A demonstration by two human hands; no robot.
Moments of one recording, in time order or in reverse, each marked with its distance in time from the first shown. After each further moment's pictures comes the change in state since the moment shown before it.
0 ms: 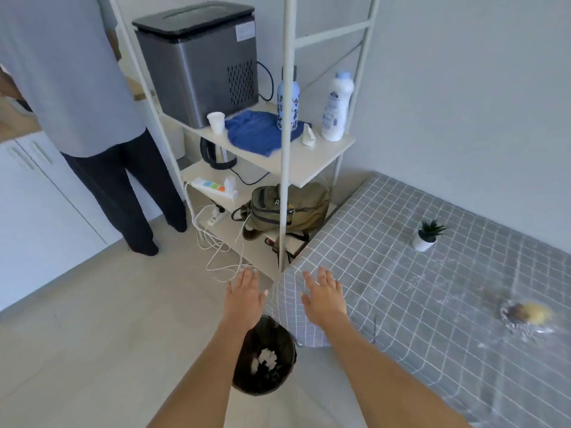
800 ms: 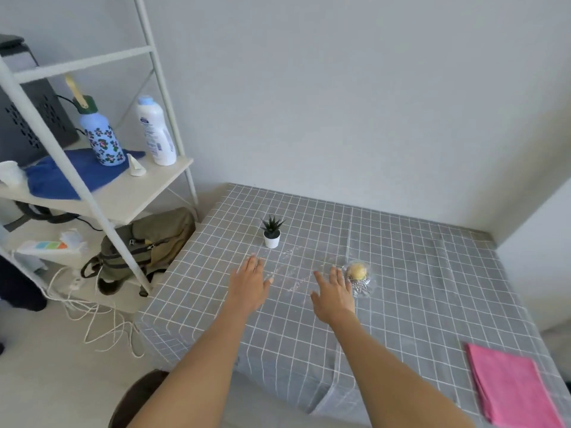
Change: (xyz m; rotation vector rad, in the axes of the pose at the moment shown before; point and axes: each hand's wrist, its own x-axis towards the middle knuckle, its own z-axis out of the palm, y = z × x) left_hand 0.039 0.353 -0.001 0.124 -0.029 0.480; right_hand -0.113 0.319 -0.057 0.127 0.148 0.489
